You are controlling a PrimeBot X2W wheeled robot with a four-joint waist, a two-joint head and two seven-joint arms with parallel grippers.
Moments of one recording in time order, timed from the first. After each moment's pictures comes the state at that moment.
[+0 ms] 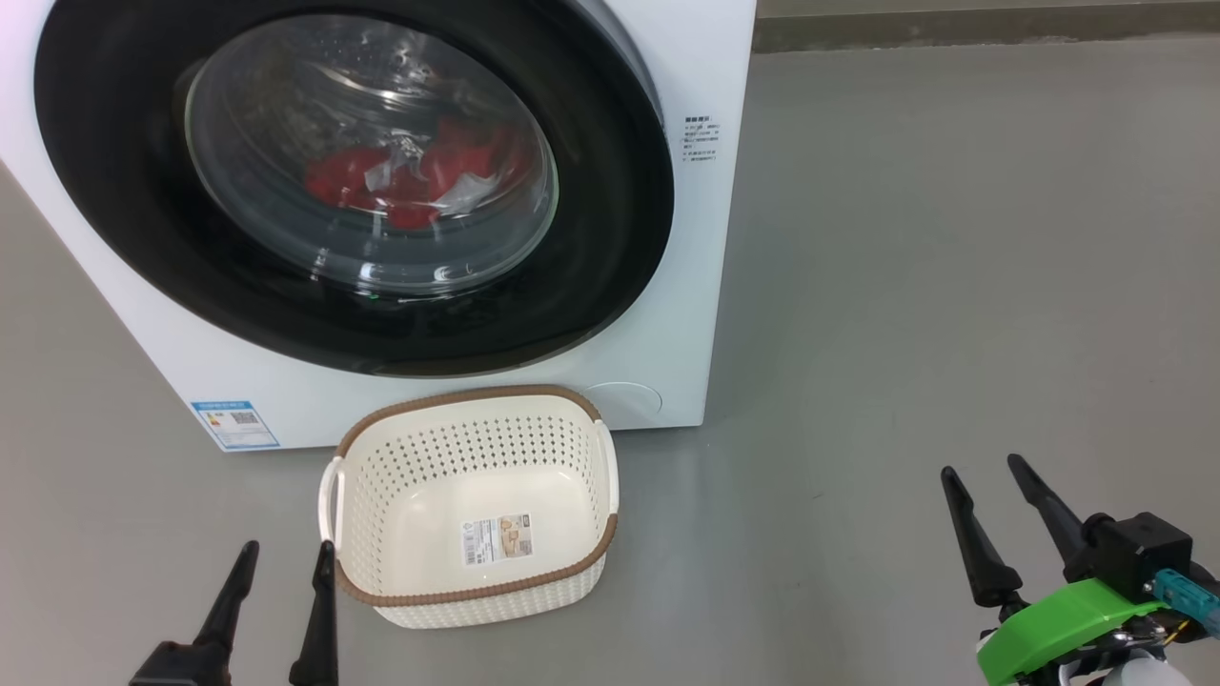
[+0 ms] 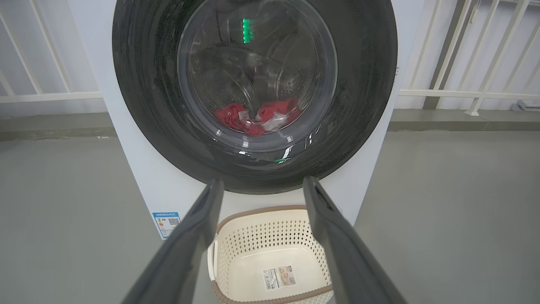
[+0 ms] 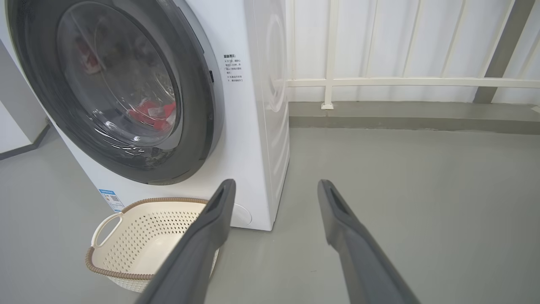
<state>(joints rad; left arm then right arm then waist) 0.02 0.07 -0.03 0.18 -0.16 -0.12 -0.23 -0.10 -0.22 0.03 0.28 0.29 0.13 -0.23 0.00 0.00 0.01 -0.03</state>
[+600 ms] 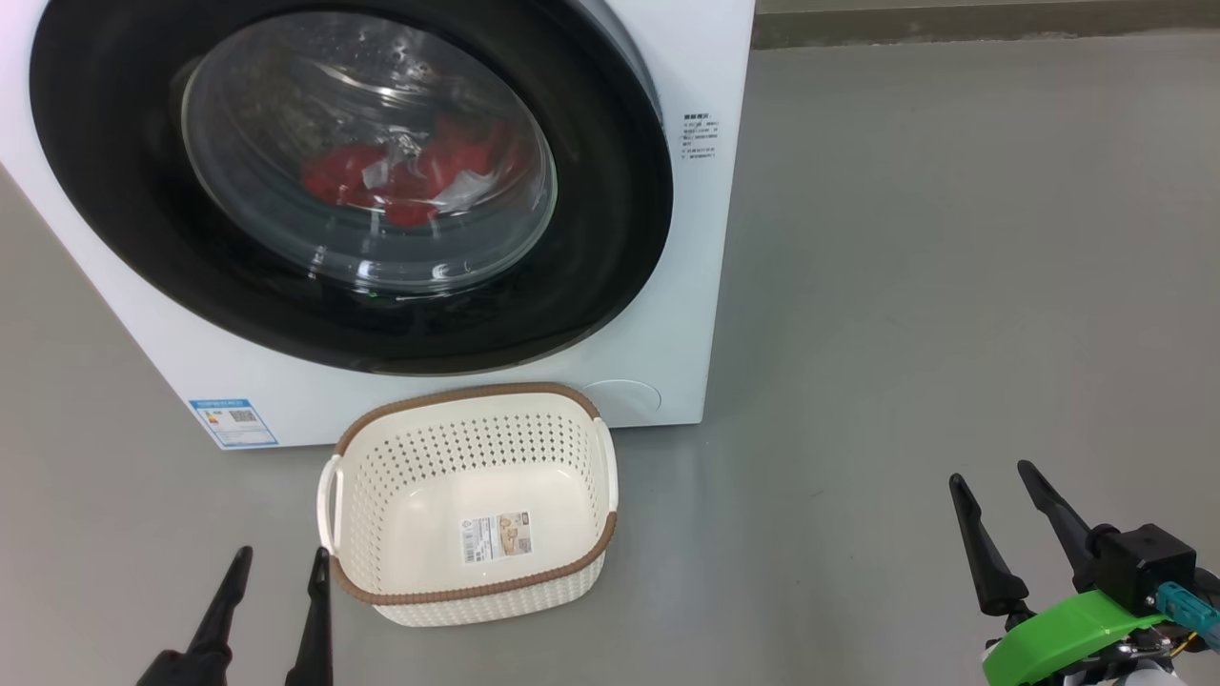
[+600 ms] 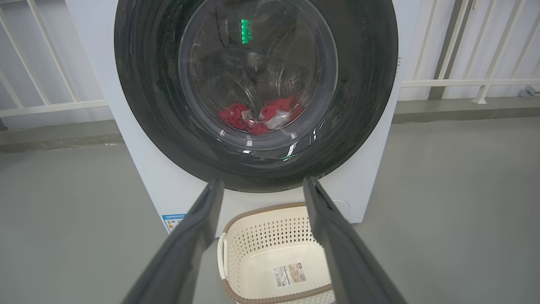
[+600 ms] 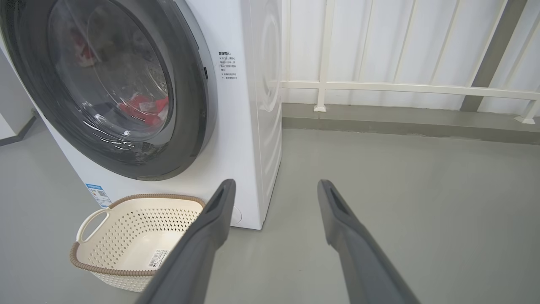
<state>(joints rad) 0.03 0.07 -0.01 0.17 -0.10 -0.12 -0.25 -0.08 -0.20 0.00 0.26 0.22 0.13 -0.25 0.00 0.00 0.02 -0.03</state>
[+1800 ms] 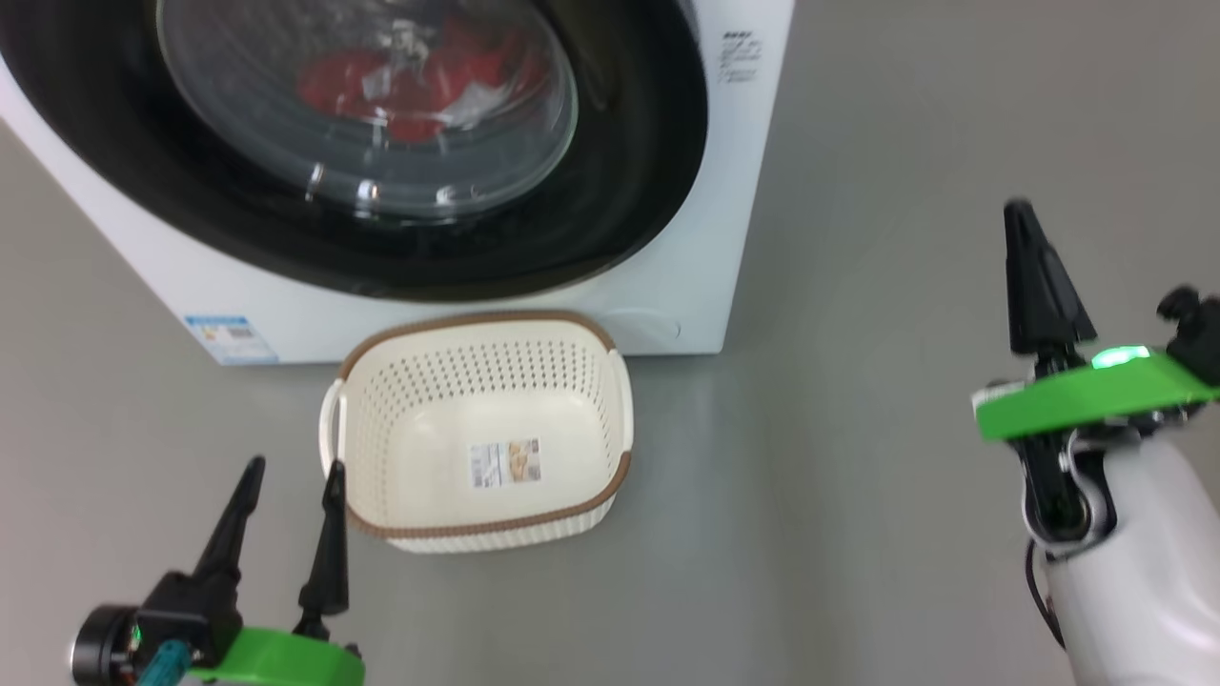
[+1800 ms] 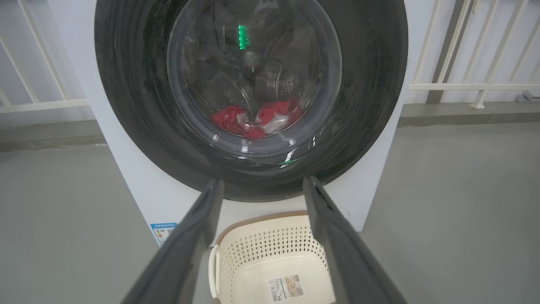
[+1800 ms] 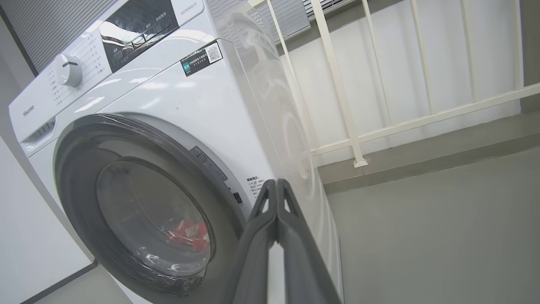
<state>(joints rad) -0.08 0.05 -0.03 0.16 -0.10 -0.13 -0.25 -0.45 -0.17 0.01 0.29 0.57 0.13 -0.25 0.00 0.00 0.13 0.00</state>
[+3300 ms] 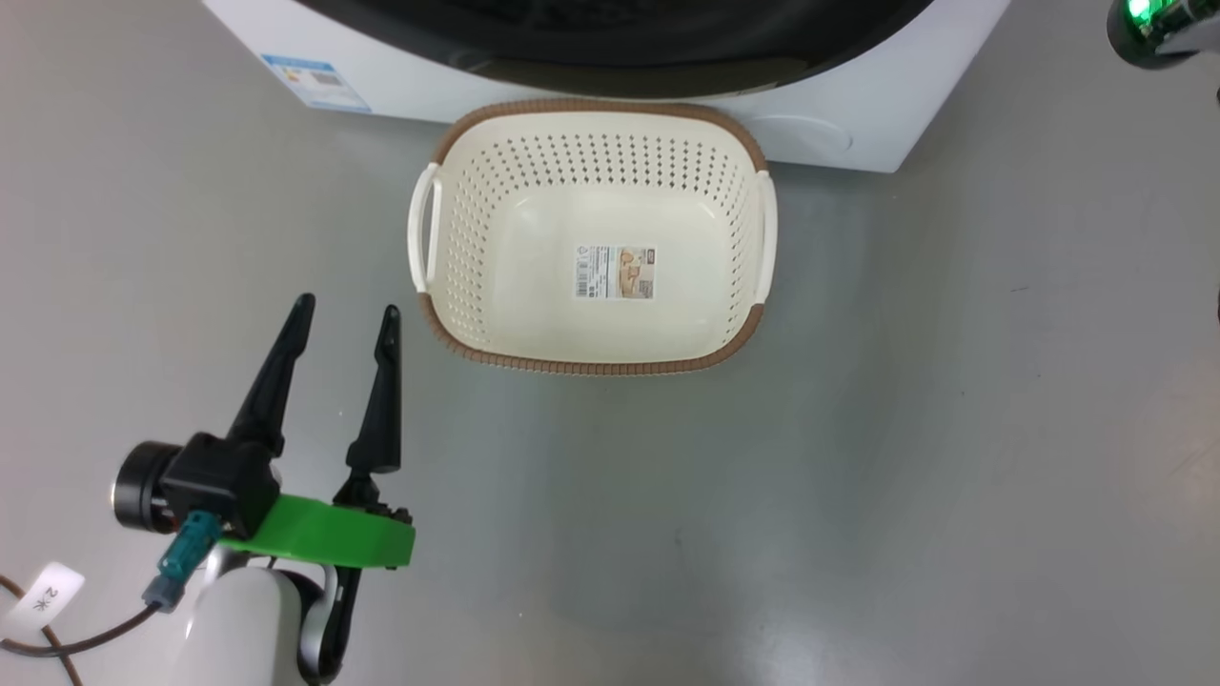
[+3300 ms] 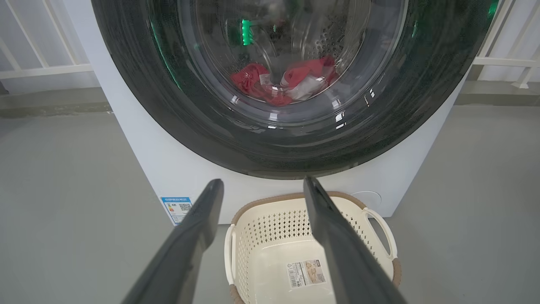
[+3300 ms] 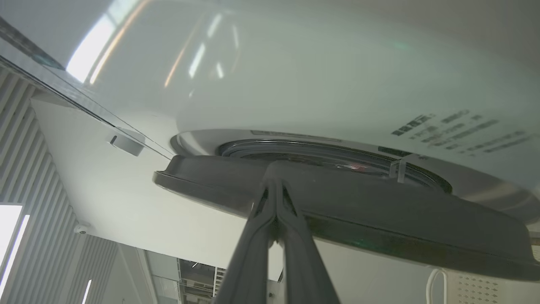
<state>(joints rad) -0.32 0.03 -0.13 0.15 -0.13 -0.13 -0.25 -1.20 -0.38 0.12 0.64 1.78 0.13 0.60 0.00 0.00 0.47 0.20</state>
